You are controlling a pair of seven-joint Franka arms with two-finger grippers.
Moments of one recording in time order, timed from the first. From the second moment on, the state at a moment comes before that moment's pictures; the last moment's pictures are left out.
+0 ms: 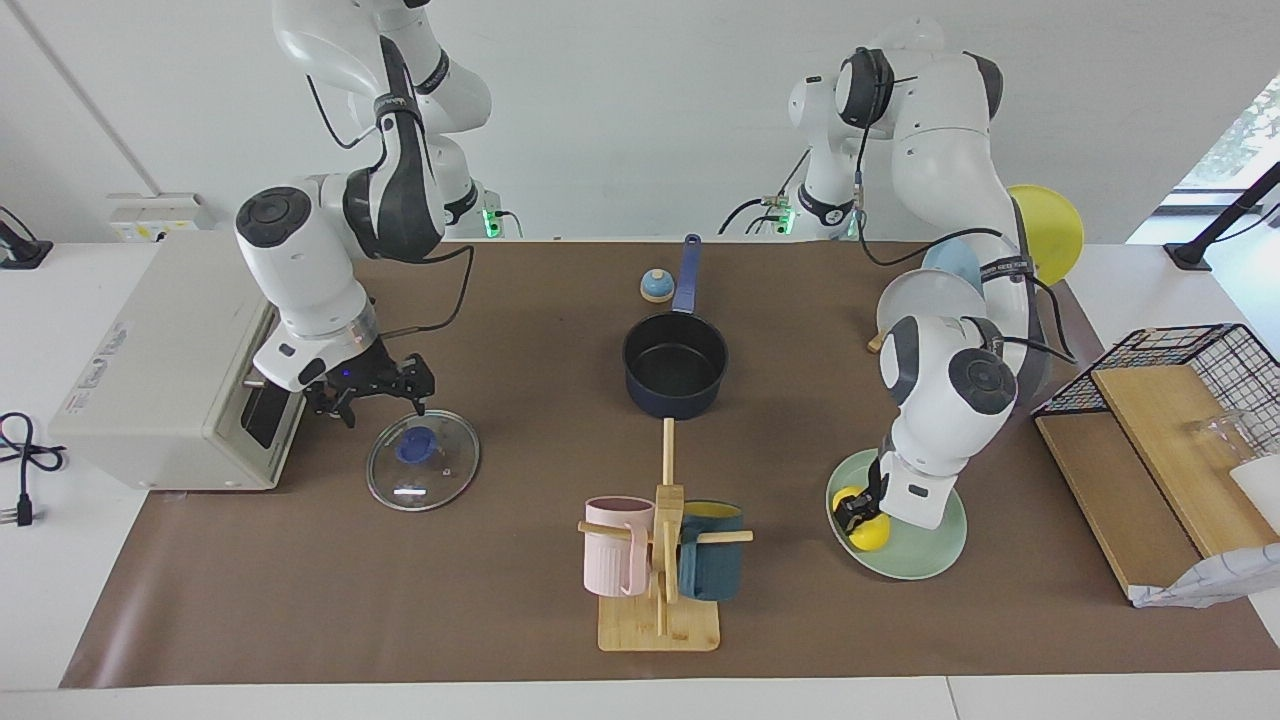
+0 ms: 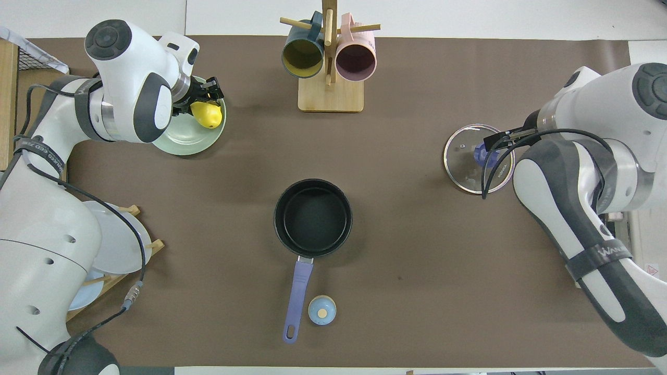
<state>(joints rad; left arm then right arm) -0.21 0.68 -0.01 -1.37 -0.05 2.13 -0.47 0.10 0.20 -0.04 -1.90 0.02 2.18 -0.13</state>
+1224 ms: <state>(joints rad) -0.49 0.13 -0.04 -1.60 -0.07 1.80 -0.78 0.13 0.32 -0.04 -1.92 0.02 2.33 -0.13</state>
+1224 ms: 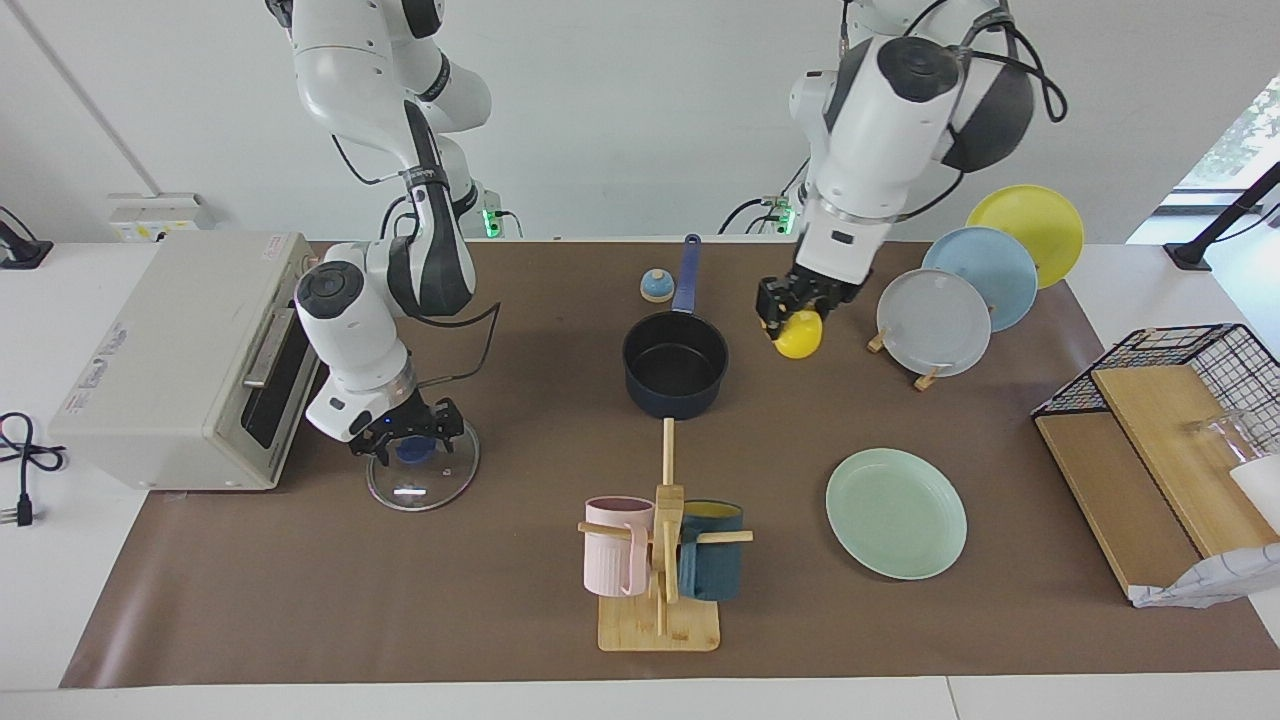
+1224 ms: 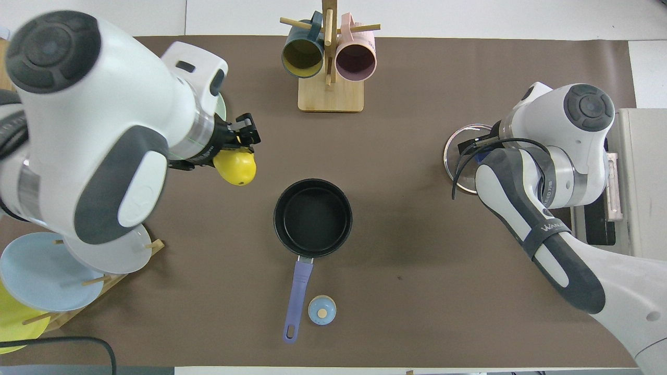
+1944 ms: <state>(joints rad) -0.62 0.12 -0.03 -2.00 -0.07 2.26 -0.85 0.13 0.33 -0.05 -1.94 0.02 2.33 -0.26</state>
